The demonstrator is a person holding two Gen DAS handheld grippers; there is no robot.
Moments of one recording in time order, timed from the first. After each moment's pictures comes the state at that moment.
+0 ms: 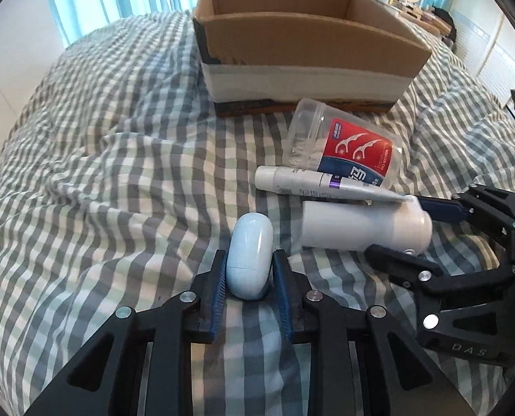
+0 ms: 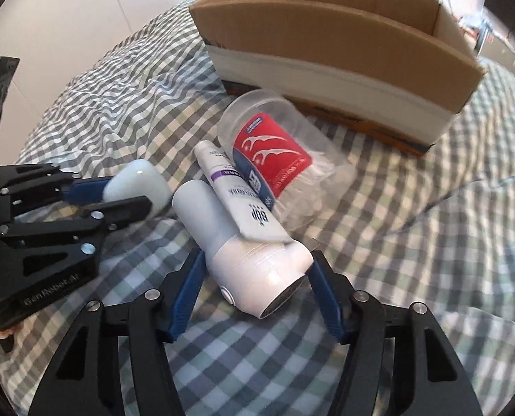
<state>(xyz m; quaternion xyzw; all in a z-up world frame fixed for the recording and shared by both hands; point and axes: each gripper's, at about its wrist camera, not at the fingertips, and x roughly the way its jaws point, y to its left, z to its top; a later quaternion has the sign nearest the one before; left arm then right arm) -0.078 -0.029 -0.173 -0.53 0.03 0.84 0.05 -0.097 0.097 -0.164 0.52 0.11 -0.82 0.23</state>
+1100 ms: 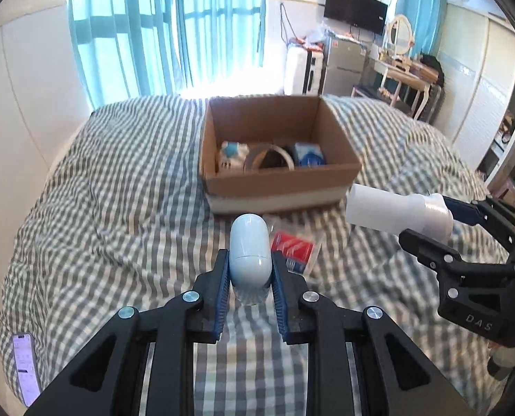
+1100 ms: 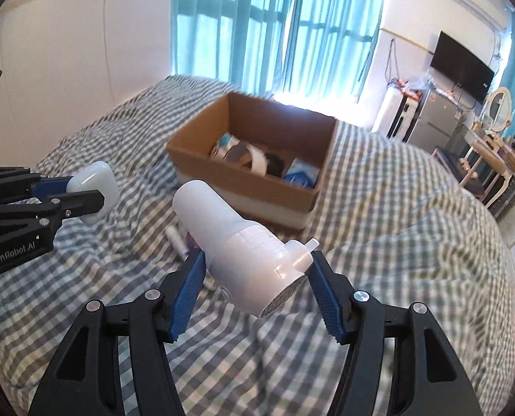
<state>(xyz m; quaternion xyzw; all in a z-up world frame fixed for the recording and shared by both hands) -0.053 -0.011 -0.038 -0.42 0.02 0.91 0.05 -0.065 0.150 -0.022 0.37 0.12 -0.91 0.16</state>
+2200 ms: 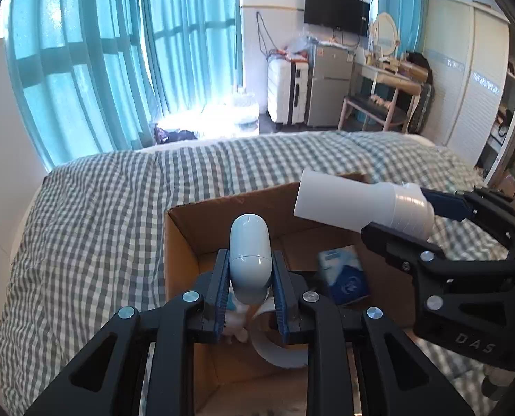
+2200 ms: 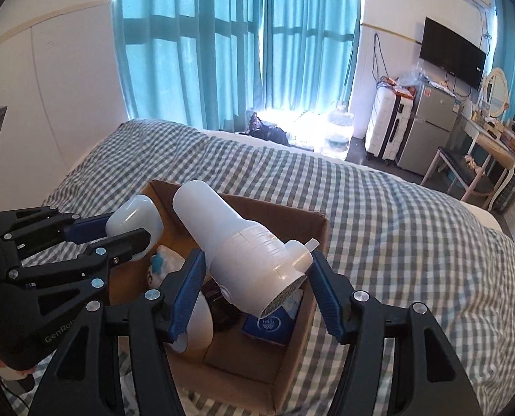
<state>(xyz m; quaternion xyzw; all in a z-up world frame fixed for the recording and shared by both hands) -0.277 0.004 -0.059 -0.39 0.06 0.91 0.09 -0.304 0.134 -0.026 0.38 0.06 -0.91 0.14</state>
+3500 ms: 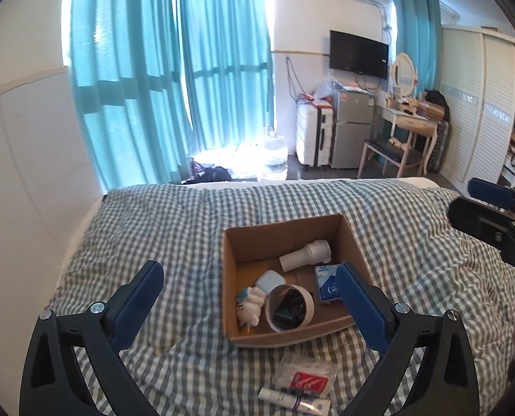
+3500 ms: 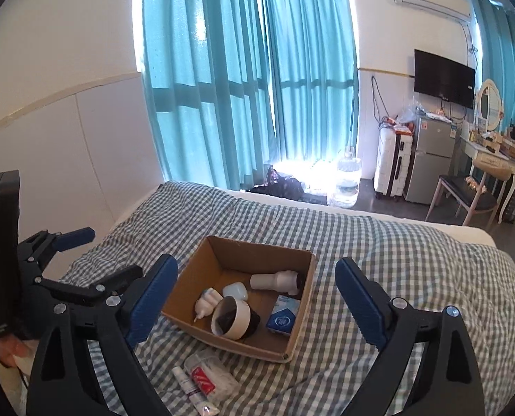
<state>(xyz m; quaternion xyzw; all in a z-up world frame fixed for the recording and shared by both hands) -0.147 -0.017 0.053 -0.31 0.04 0.95 0.03 -0.155 0.186 0.105 0.27 0.02 -0.95 0.18</state>
